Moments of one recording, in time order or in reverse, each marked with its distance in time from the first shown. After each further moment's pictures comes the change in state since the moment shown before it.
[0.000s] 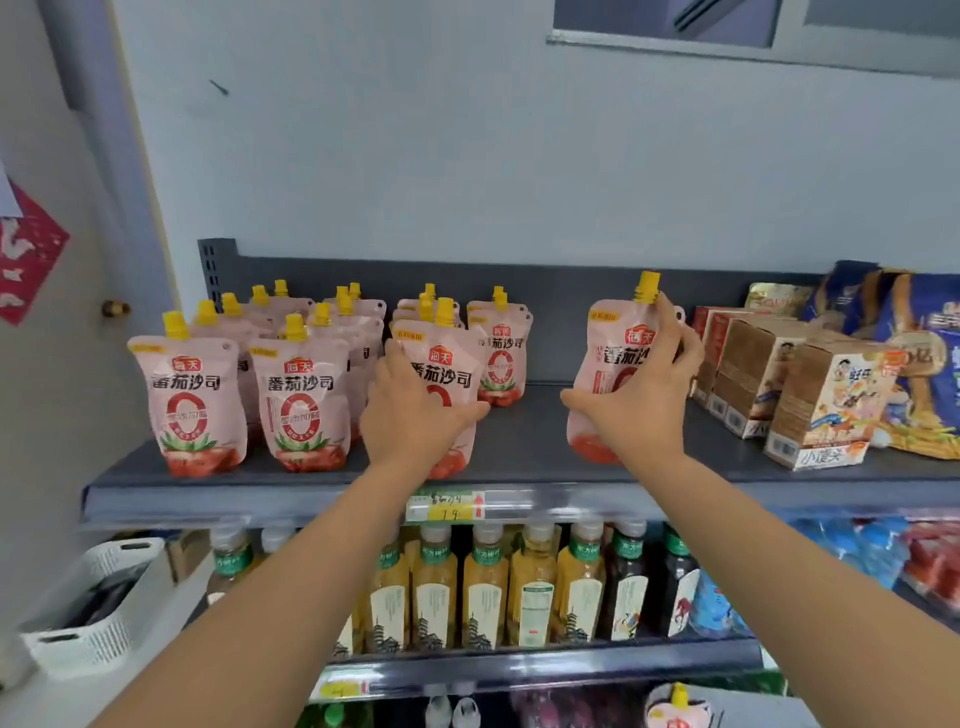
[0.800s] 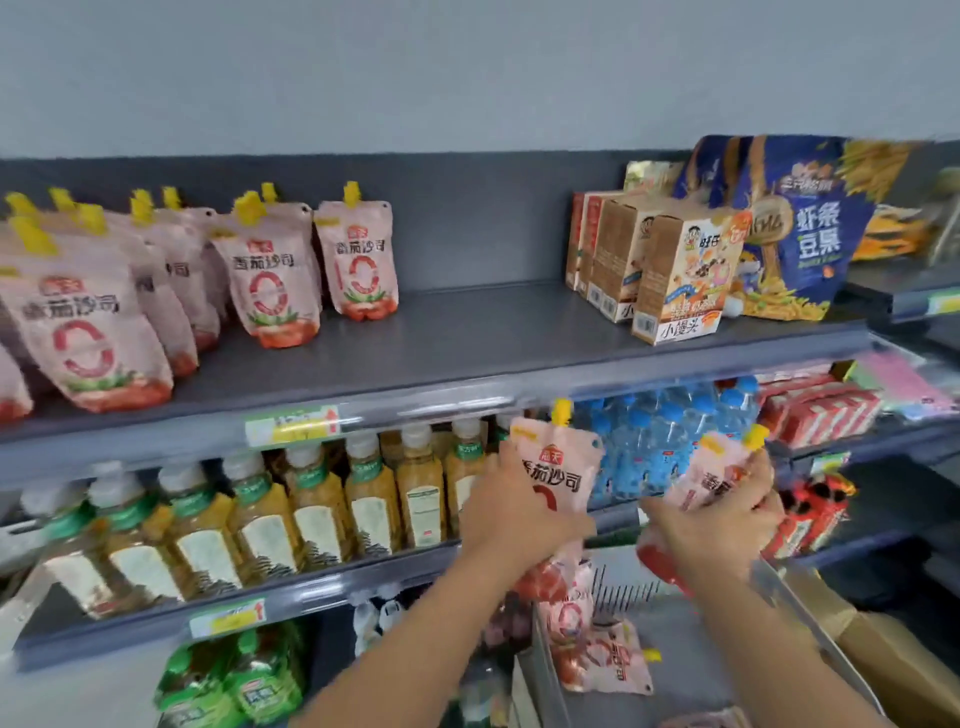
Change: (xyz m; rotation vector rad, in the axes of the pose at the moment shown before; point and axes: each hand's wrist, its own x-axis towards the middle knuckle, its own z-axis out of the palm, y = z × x) left_hand -0.207 0.075 0.155 -0.081 -0.724 0.056; right_hand -0.143 0.194 -0.146 -0.297 0.228 0.747
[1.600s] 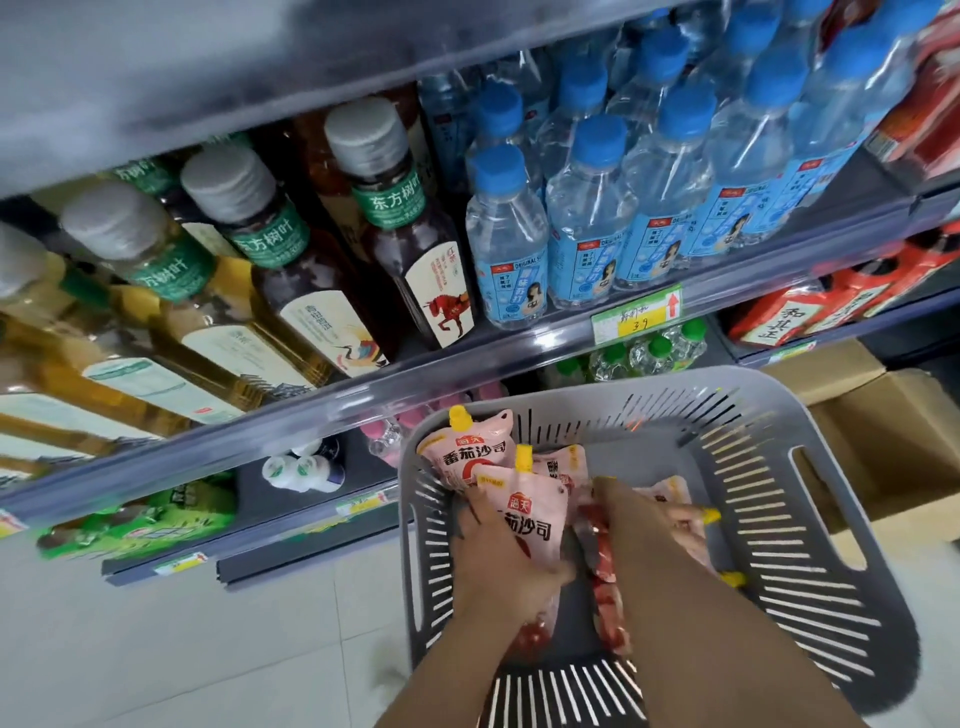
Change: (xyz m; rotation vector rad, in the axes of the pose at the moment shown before) left_hand -0.019 -0.076 0.292 0.108 -0.459 -0.588; right_hand 0.055 0.305 0.103 0.129 -0.700 1.035
